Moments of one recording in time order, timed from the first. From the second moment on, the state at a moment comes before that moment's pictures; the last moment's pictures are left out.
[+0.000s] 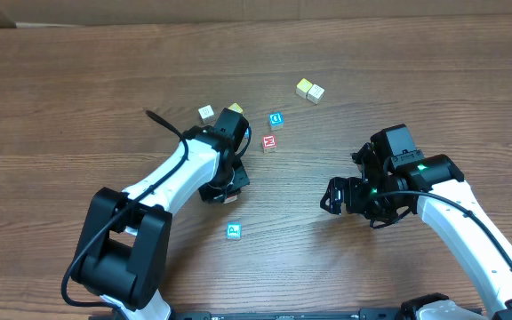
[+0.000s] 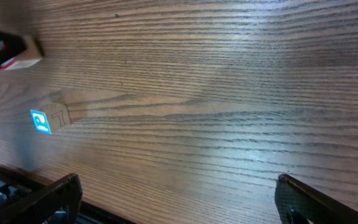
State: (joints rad) left arm -0.41 1.82 1.15 -0.89 0.02 -0.78; right arm 0.26 1.37 0.92 -0.97 -0.40 0.34
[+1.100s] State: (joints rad) left arm -0.51 1.23 0.67 -0.77 0.04 -0.50; right arm 0.26 1.37 0.92 -0.96 -0.40 0.33
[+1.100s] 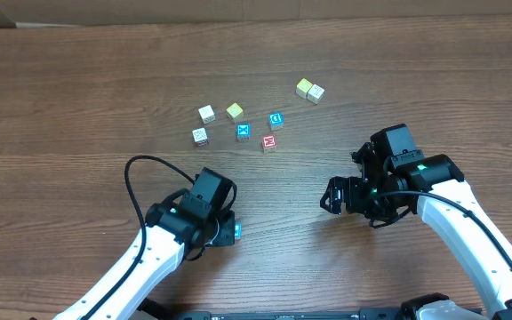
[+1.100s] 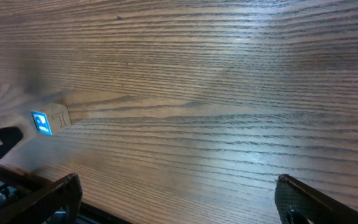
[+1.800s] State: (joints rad) left arm -0.43 1.22 0.61 -0.71 0.08 -0.50; right arm 0.26 1.37 0.92 -0.97 -0.40 0.33
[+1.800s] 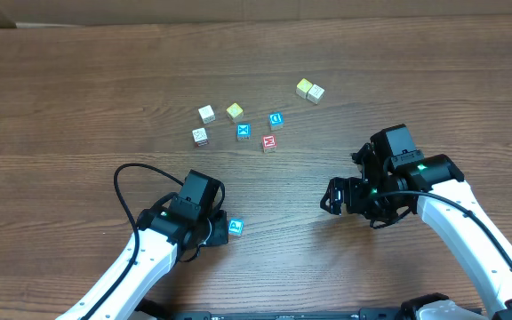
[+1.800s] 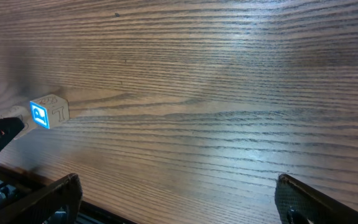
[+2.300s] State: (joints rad) left arm -0.43 1.29 0.61 -0.60 0.07 -0.49; right arm 0.26 1.37 0.92 -0.99 -0.40 0.33
